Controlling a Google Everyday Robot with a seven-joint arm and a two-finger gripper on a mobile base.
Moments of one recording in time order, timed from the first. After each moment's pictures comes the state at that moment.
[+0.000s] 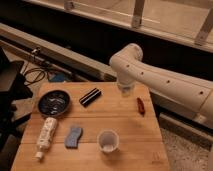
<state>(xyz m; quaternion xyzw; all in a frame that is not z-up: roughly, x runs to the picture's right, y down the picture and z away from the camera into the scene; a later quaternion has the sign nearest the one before) 0.129 0.034 0.732 -0.27 0.05 0.01 0.96</state>
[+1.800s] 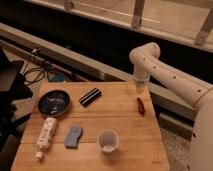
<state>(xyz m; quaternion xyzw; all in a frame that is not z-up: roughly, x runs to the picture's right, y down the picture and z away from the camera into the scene) 0.190 0.035 0.789 -0.32 0.07 0.09 0.94</state>
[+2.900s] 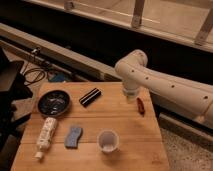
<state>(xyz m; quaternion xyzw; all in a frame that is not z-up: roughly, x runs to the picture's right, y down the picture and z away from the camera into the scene) 0.110 0.069 0.733 -0.31 0.07 0.02 0.95</state>
